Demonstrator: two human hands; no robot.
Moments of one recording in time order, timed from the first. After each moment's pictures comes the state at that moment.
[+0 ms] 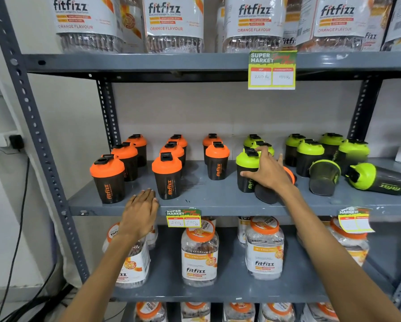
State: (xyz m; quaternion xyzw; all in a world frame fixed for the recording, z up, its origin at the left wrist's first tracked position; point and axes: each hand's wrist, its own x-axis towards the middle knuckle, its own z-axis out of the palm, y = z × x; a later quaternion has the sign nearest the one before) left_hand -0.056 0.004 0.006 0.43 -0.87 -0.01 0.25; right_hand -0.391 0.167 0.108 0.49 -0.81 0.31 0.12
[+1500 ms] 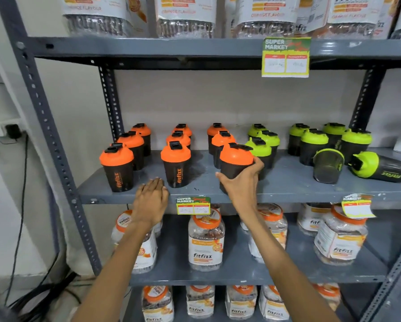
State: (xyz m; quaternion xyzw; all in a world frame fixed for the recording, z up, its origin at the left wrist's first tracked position) left_hand -0.055 0.009 0.008 0.43 -0.86 0.00 0.26; right_hand -0.250 0.151 0.058 0.34 -0.68 0.64 0.08
